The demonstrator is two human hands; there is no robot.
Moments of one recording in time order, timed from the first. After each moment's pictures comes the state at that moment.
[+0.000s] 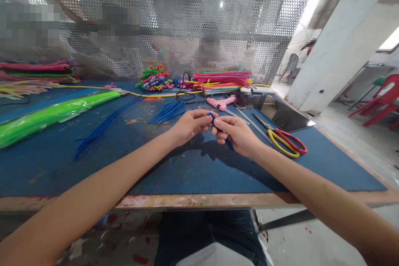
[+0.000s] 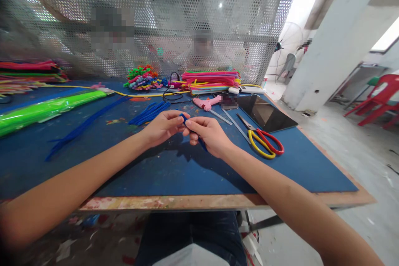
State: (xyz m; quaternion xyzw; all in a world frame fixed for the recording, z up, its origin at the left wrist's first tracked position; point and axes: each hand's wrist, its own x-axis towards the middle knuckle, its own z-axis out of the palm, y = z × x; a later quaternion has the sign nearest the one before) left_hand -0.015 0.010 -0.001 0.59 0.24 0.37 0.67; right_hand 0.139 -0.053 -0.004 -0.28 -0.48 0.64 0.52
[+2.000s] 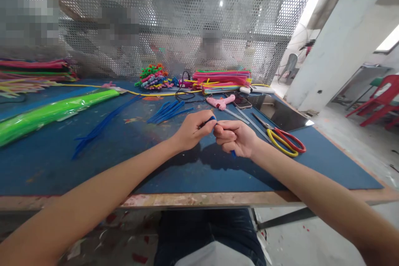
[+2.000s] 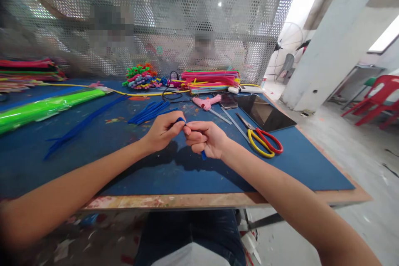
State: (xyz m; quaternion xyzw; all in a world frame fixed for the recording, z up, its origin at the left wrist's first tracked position) left_hand -0.014 -0.016 0.015 0.86 0.22 0.38 0.24; right_hand 0.147 -0.053 0.010 -0.27 -0.47 0.76 0.36
